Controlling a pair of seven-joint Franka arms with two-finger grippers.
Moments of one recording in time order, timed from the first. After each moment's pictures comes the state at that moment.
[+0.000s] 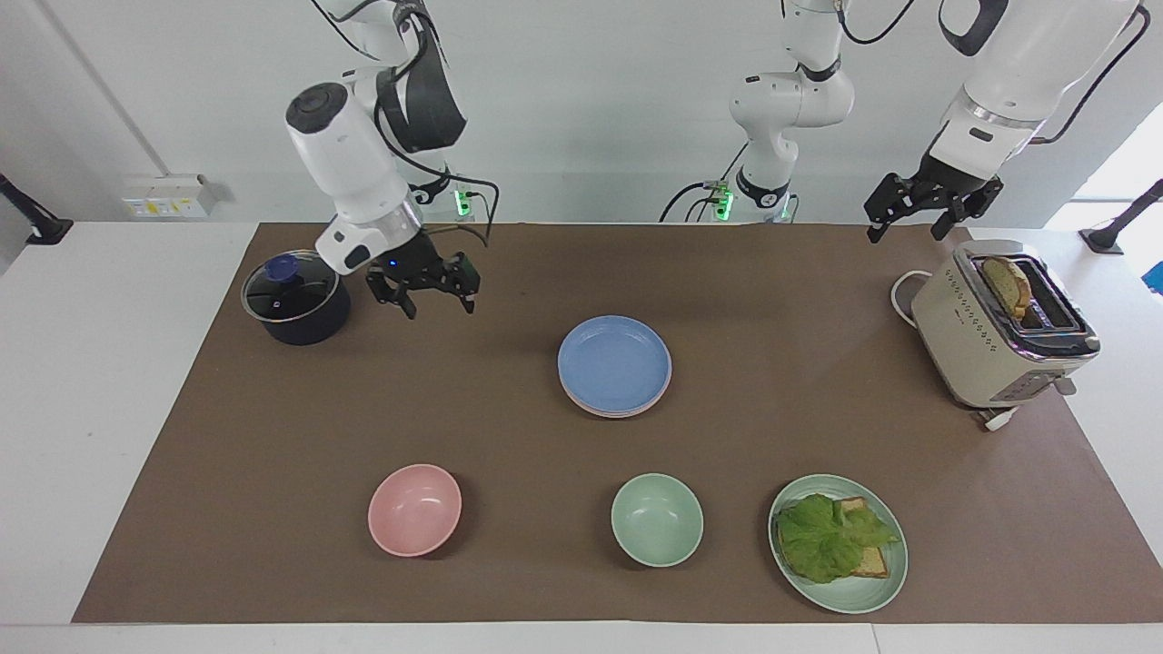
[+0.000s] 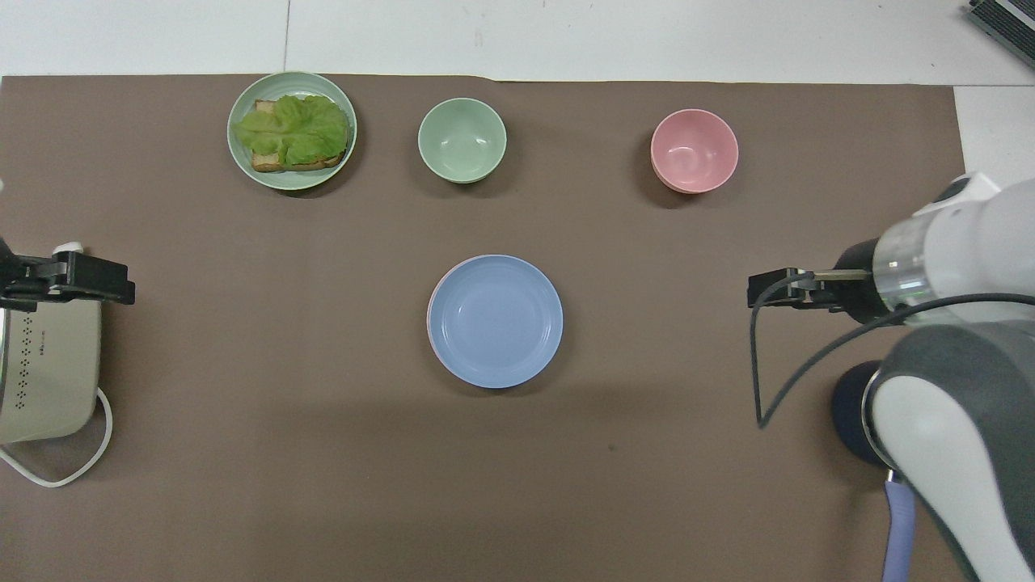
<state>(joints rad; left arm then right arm) -0.03 -0.09 -0.03 -1.66 -0.03 1.56 -0.08 -0.05 -0.10 0.16 -1.79 0.09 1.70 0.16</state>
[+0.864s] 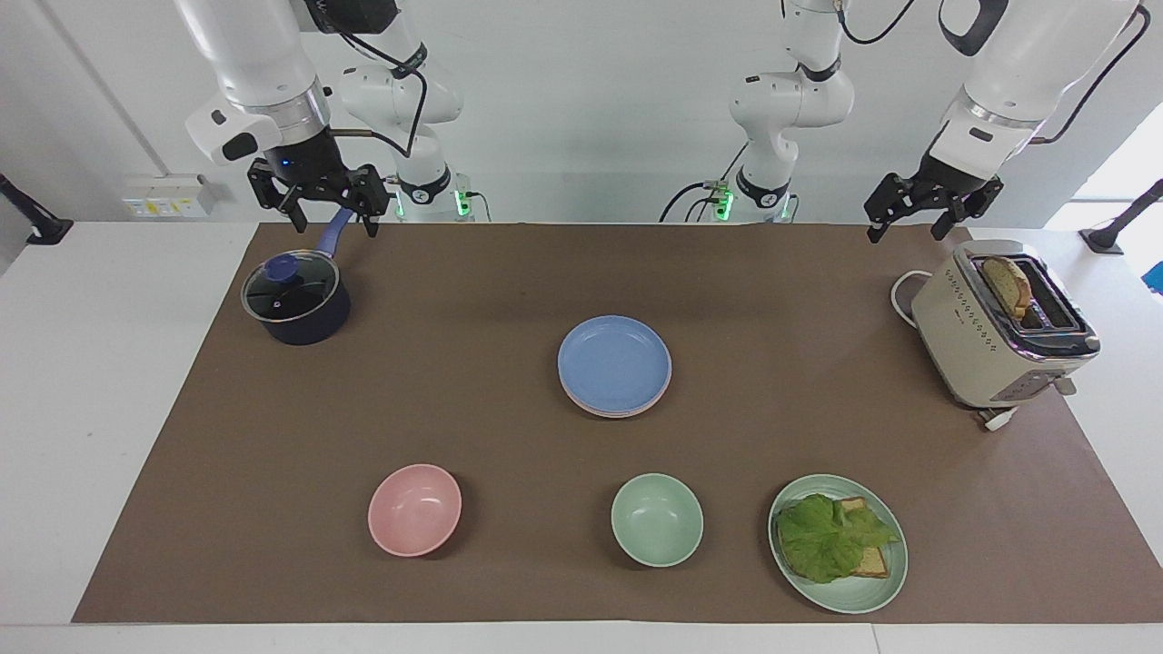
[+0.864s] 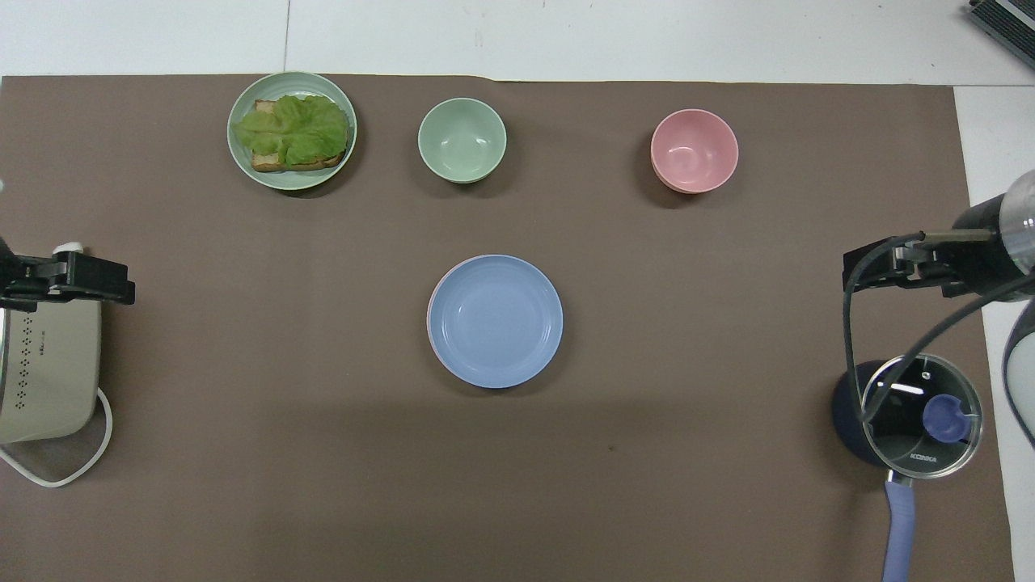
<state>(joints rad) -0.03 -0.09 -0.03 -1.66 -0.03 1.56 -0.08 -0.08 -0.01 0.17 -1.53 -0.02 1.48 0.15</state>
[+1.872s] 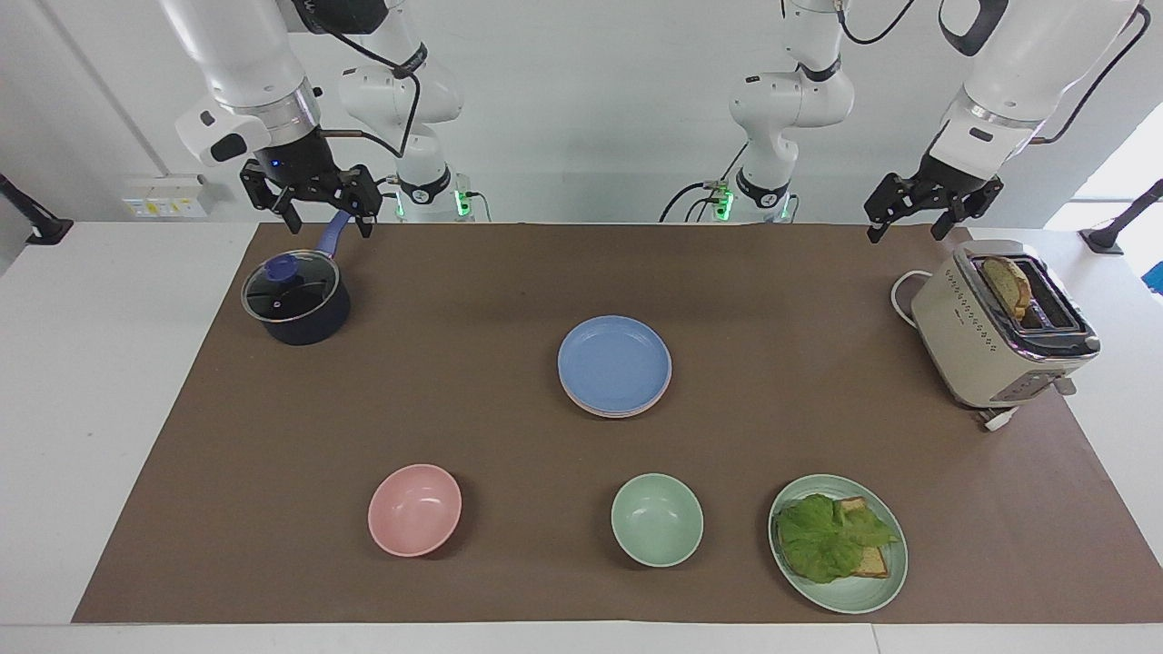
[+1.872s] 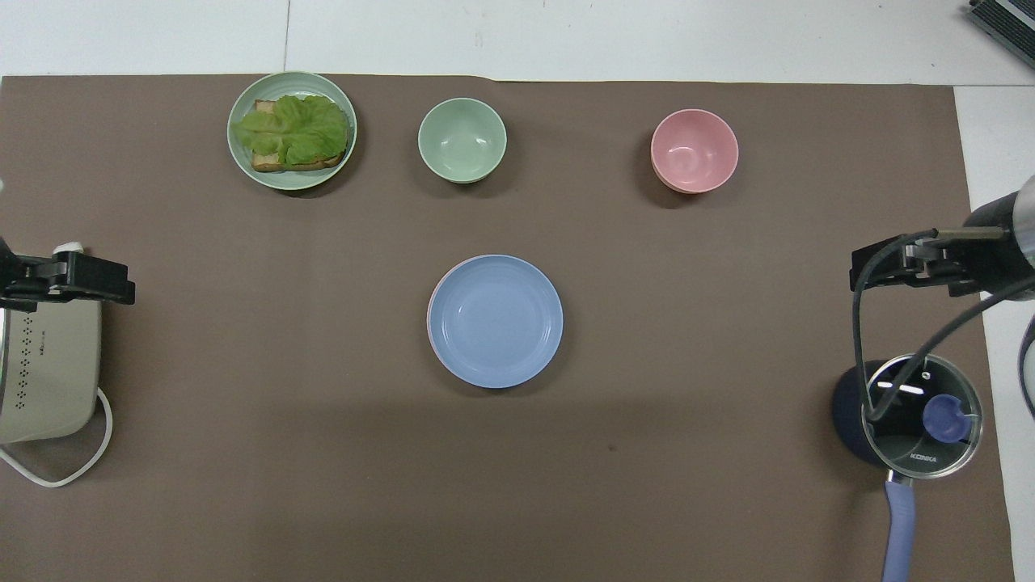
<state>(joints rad) -0.03 -0.09 -0.03 -1.66 -0.03 1.56 -0.08 0.00 -0.01 0.07 -1.53 -0.01 1.48 0.15</state>
